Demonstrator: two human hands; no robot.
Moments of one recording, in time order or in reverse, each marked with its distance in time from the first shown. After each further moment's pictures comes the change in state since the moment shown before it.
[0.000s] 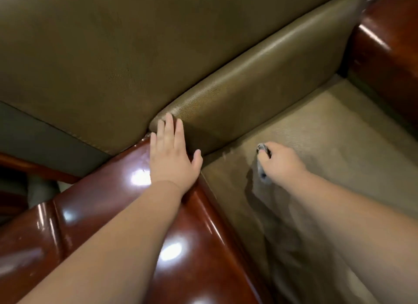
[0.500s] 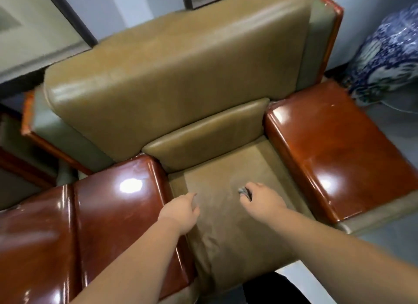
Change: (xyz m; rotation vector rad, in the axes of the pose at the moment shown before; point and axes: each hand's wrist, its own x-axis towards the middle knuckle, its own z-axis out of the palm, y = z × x) left_hand -0.143 0.193 -0.196 -0.303 -0.585 -0.132; right_hand -0.172 0.069 -0.270 -0.243 -0.245 -0.240
